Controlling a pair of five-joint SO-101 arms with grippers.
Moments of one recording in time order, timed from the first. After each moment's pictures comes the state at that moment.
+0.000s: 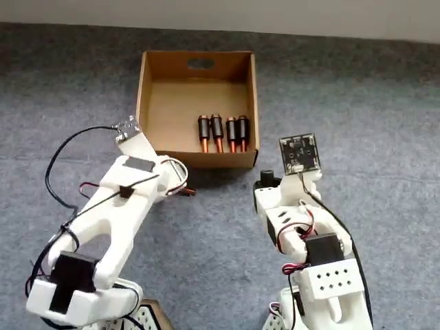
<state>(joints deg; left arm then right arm) 7.0 -8.3 45.3 45.3 46.4 -17.2 -66.4 65.8 49.7 0.1</state>
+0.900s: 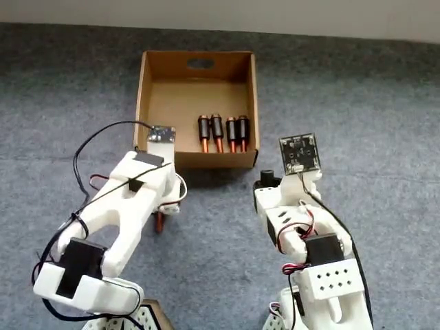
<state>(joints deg) 10.0 -2.7 41.5 60.6 13.1 -17.2 -66.4 65.8 49.7 0.1</state>
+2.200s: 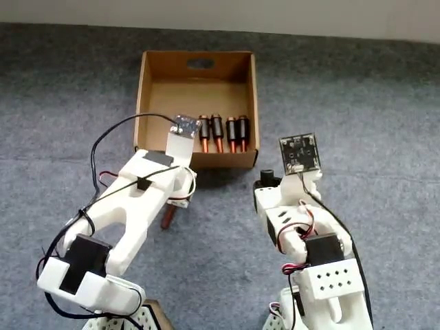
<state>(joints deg) 12.4 -1.5 39.1 51.3 5.0 -17.2 -66.4 65.8 49.5 0.1</state>
